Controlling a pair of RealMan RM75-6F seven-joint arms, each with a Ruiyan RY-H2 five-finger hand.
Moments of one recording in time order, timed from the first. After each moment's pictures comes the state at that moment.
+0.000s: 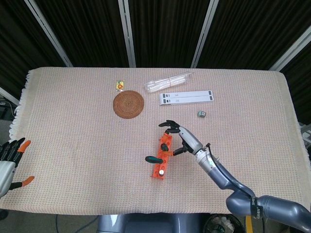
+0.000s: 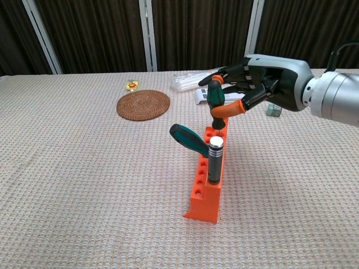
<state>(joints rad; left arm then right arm) -0.08 -1.07 0.02 -1.59 1.57 1.47 0.01 0.72 -1.46 0.26 -1.59 -1.30 0.82 0.67</state>
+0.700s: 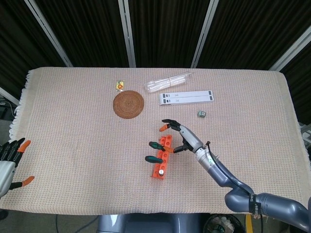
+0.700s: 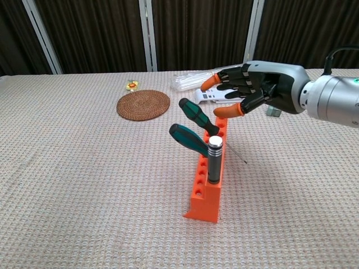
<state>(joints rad) -0.08 -1.08 0.02 -1.58 1.56 1.46 0.00 0.73 -1.46 0.27 -1.56 -1.25 0.78 0.64</state>
